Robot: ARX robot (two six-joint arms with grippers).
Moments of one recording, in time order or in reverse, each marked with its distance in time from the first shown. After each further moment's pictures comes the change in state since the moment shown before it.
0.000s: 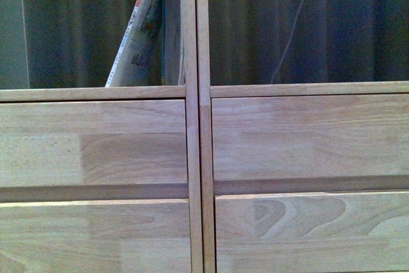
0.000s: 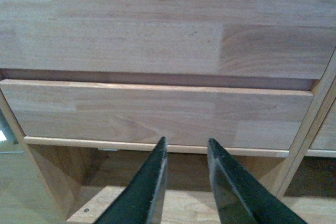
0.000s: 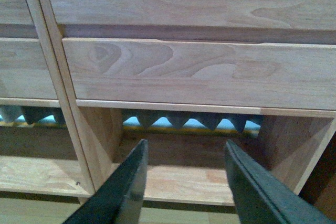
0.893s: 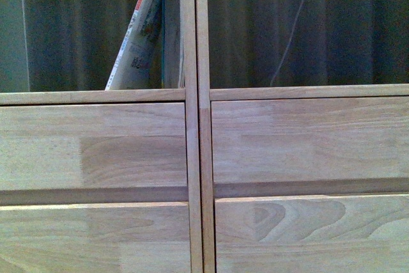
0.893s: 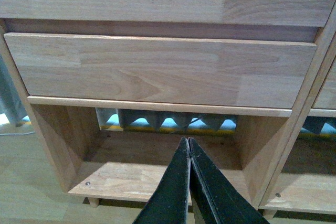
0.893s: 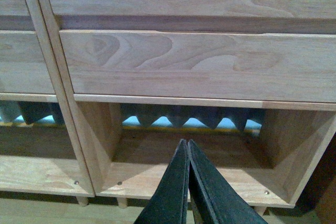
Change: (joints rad) left arm 0.000 -0.309 -0.257 -0.048 -0.002 -0.003; right arm 0.000 -0.085 -0.087 0.016 0.000 0.004
